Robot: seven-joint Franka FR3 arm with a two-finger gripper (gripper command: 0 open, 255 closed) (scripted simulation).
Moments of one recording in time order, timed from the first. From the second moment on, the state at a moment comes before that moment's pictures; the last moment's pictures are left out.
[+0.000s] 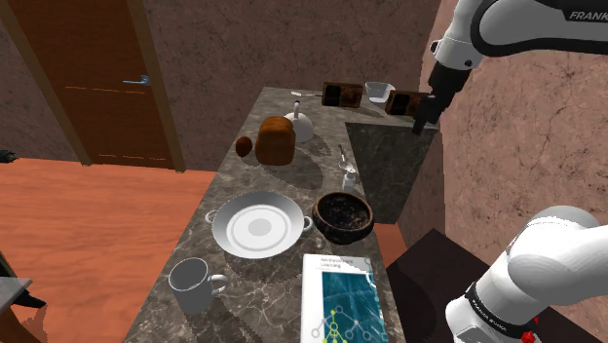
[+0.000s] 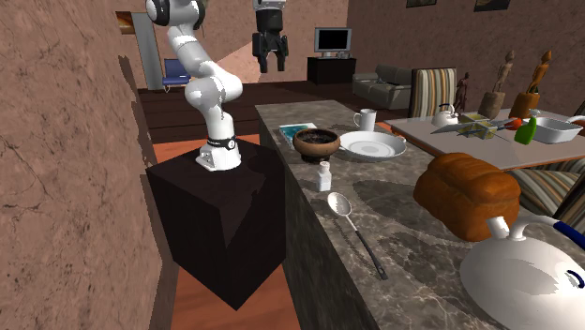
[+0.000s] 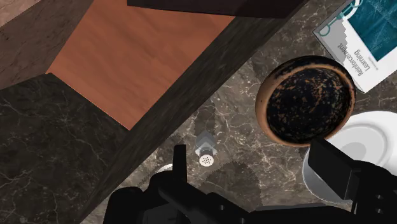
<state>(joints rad) 0.00 -0.76 -0.06 -2.35 -0.09 1.70 -0.13</state>
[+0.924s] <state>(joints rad) 0.02 -0.36 -0.11 -2.34 -0.05 2.03 -0.16</state>
